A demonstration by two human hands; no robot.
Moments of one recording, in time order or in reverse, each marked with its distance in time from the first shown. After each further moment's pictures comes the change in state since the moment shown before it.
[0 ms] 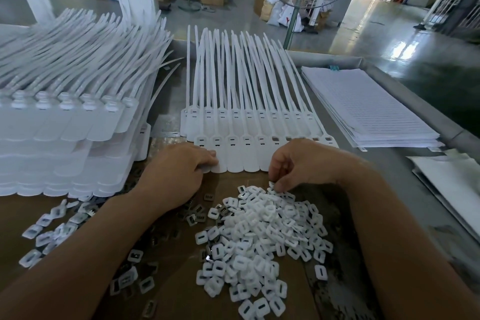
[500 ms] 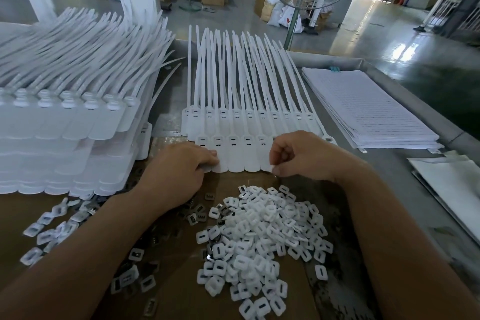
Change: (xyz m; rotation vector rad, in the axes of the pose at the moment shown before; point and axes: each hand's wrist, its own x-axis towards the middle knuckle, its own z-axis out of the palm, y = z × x) left_hand -0.004 0.002 -0.001 0.000 0.006 0.000; right_hand -0.002 0.000 0.002 0.069 0.193 -0.027
